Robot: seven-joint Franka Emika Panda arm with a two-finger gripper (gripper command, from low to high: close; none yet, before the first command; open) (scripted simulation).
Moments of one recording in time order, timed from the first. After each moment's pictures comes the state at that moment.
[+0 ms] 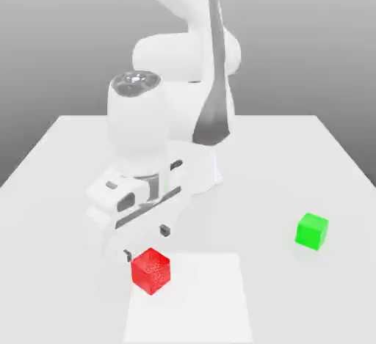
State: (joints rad) arm 0.32 0.08 -0.47 -2.77 0.10 2.85 -0.31
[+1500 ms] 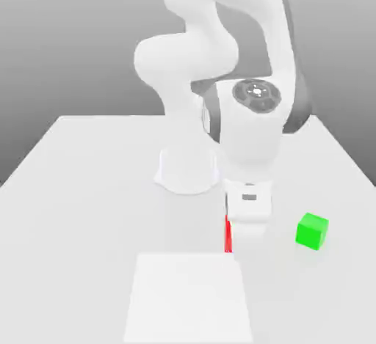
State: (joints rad) arm 0.55 0.01 -0.18 -2.79 0.09 2.62 -0.61
